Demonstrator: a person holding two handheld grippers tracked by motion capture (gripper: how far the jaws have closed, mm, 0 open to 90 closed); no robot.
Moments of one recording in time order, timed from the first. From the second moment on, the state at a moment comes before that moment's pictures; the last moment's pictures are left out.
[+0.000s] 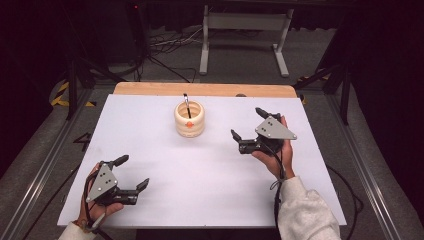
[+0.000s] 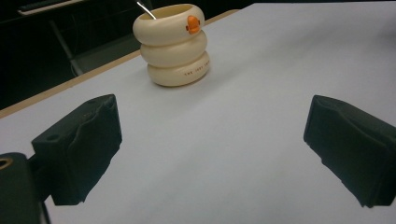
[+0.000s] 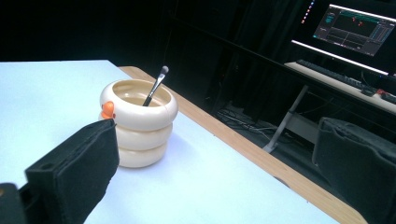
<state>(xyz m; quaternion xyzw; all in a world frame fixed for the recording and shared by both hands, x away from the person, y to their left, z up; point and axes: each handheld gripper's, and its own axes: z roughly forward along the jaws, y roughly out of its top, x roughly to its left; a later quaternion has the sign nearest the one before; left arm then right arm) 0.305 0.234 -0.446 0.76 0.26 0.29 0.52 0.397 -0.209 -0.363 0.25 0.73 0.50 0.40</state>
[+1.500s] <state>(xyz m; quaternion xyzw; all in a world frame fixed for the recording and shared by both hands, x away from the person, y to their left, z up) 0.301 0.233 -0.444 0.75 0.25 0.30 0.53 0.341 -0.256 -0.386 0.23 0.74 0.47 0.43</state>
